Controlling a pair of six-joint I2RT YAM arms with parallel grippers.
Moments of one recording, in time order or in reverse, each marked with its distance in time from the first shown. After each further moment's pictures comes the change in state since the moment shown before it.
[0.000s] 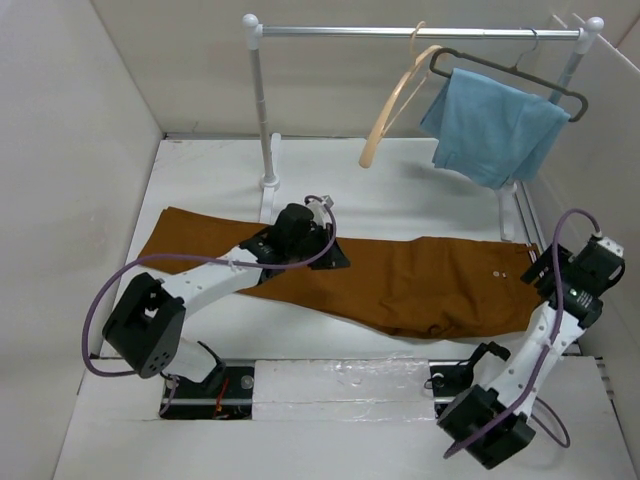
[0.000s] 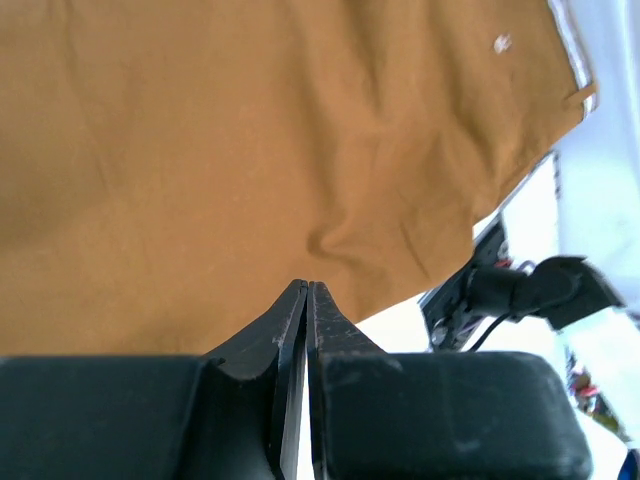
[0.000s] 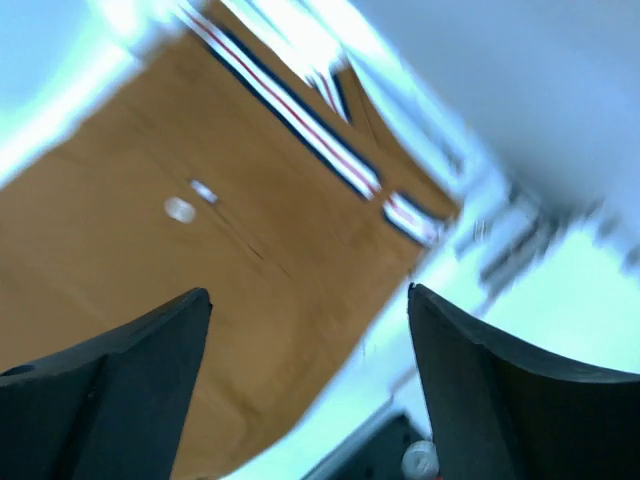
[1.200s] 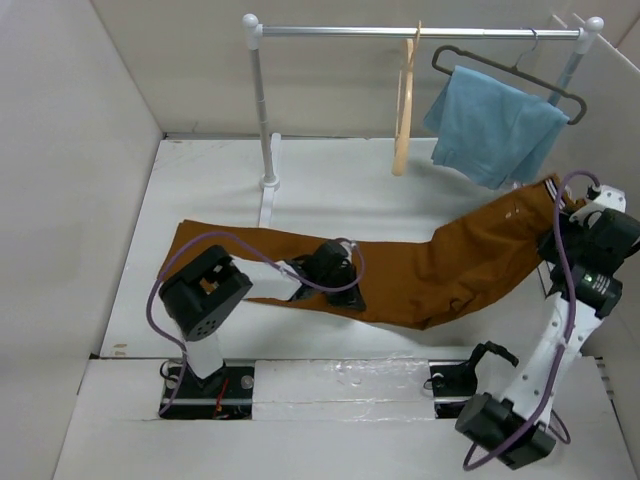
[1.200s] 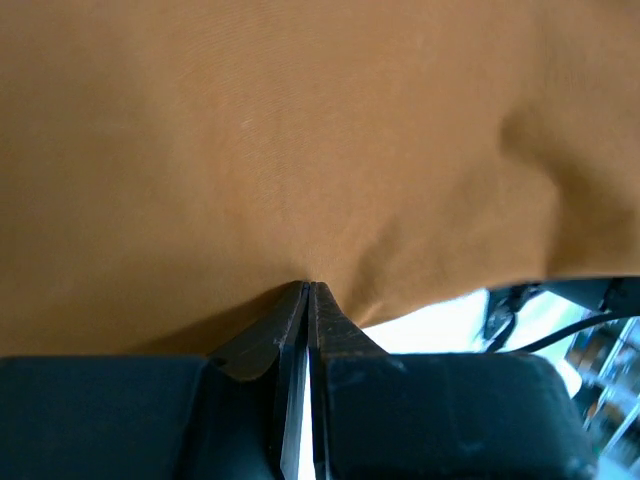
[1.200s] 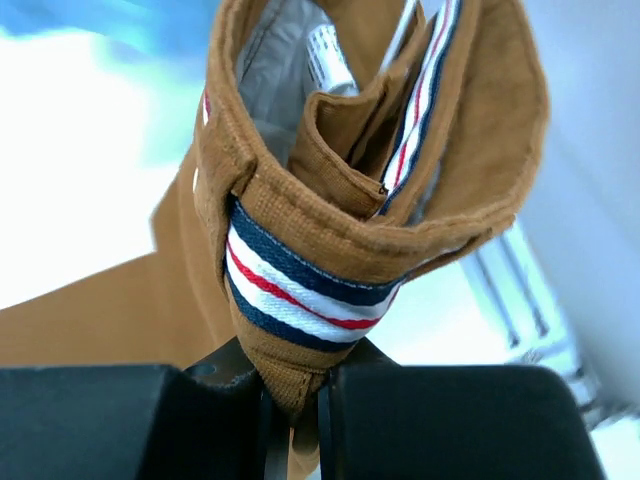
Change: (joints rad) left arm -0.163 0.311 -0.092 0.172 -0.002 -0.147; right arm 0.080 0.093 0.219 0.028 -0.293 -0.043
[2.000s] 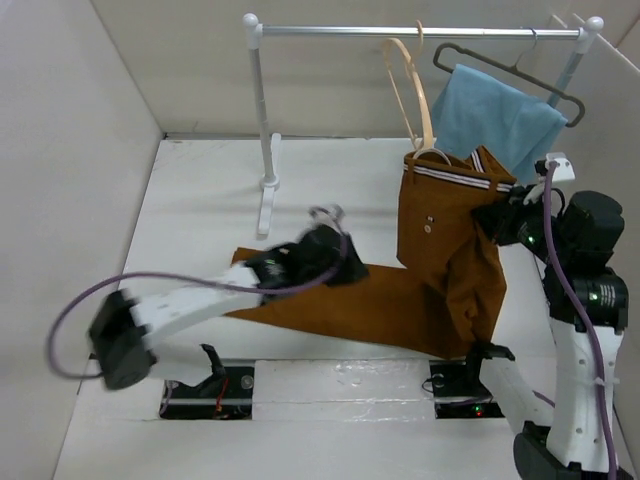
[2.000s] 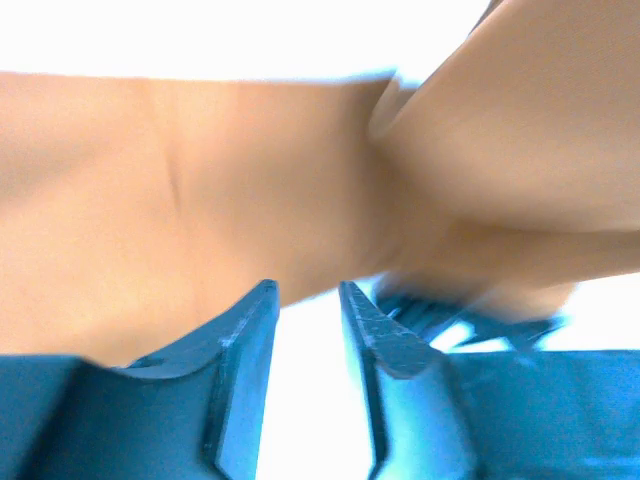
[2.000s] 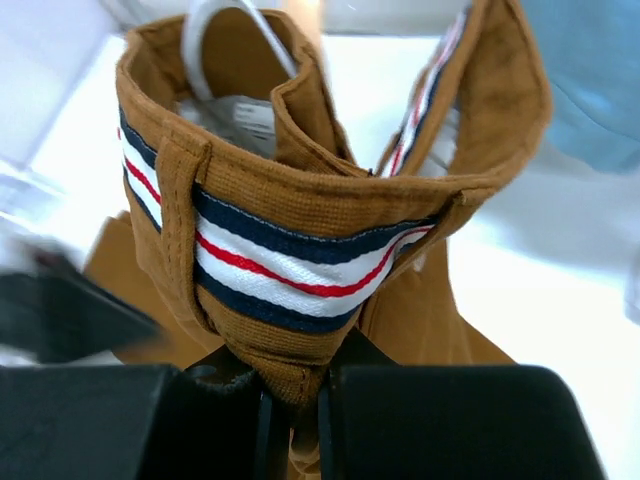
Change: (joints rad) left arm -0.226 -0.296 0.219 -0.411 -0.372 -0.129; right arm 0.563 -0.062 0.282 -0.077 -0.151 0.127
